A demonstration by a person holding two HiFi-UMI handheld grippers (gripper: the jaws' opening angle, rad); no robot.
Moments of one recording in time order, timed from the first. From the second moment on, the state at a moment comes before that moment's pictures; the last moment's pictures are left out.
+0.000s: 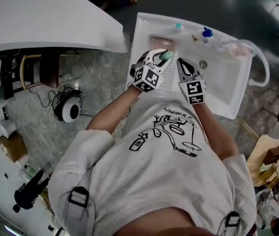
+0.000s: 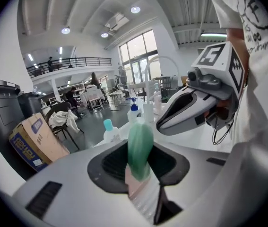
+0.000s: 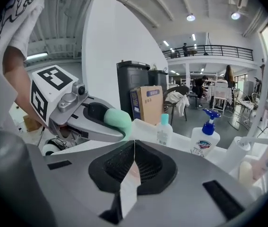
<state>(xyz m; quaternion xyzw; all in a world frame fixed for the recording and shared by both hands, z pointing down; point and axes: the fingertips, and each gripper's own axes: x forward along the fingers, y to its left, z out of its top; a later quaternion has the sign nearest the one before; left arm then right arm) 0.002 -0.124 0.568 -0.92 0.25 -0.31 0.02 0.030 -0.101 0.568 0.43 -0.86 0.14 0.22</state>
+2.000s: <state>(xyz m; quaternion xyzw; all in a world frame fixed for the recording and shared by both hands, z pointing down) -0.006 -0.180 0.736 -0.79 0.10 -0.60 0.12 0.017 -0.161 0.696 0.38 -0.83 0.17 0.36</state>
